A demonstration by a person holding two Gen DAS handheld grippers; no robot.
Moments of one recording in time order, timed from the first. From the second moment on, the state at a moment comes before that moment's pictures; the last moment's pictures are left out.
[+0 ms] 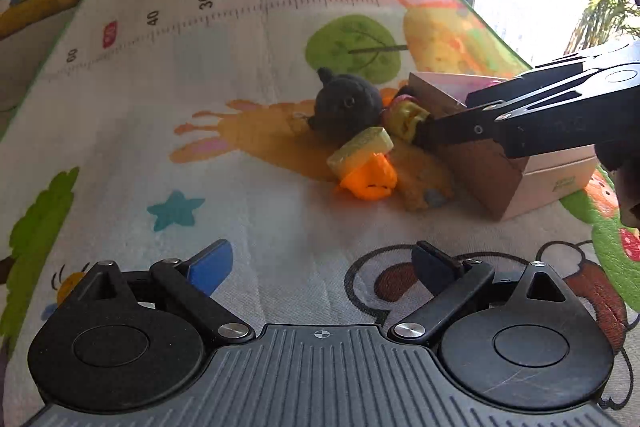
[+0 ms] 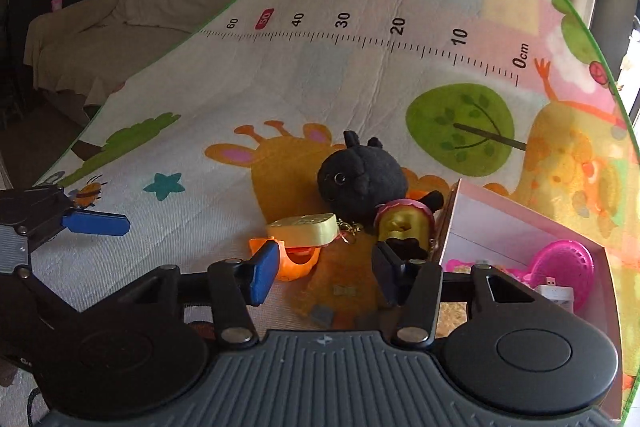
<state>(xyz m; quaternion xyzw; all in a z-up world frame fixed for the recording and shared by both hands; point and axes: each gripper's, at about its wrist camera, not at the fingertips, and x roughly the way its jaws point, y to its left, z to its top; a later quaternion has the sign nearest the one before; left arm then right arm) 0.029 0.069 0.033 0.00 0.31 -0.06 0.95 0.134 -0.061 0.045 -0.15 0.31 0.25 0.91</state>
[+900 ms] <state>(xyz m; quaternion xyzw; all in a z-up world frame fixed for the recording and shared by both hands) 0.000 0.062 0.025 -0.01 0.33 -0.11 0.94 0.044 -0.103 0.048 -0.14 0.32 0.33 0.88</state>
